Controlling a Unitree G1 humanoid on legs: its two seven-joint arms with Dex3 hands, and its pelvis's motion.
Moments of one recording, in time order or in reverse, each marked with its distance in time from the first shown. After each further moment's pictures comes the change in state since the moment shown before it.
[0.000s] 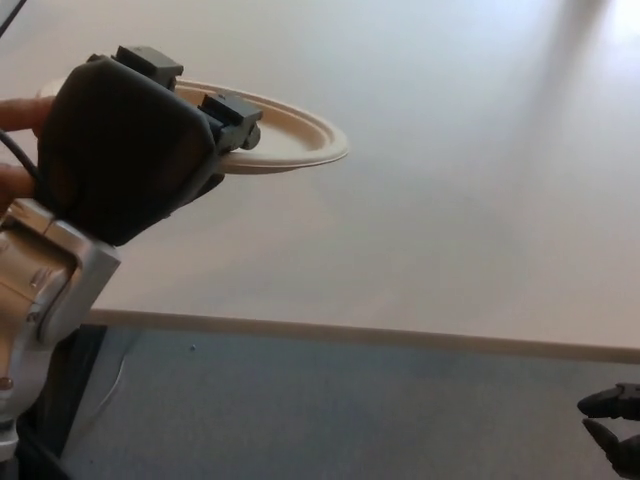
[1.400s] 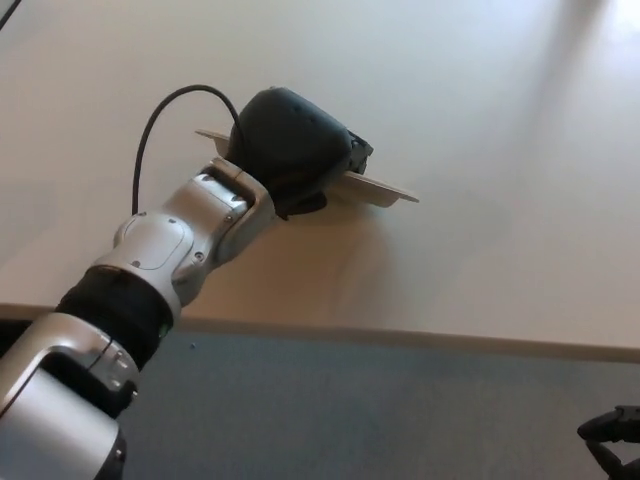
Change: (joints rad) left_arm -0.569 -0.221 -0.513 1.063 -0.049 0.029 0.223; right_arm 0.041 -0.001 0.020 -0.001 -0.005 0.000 0.001
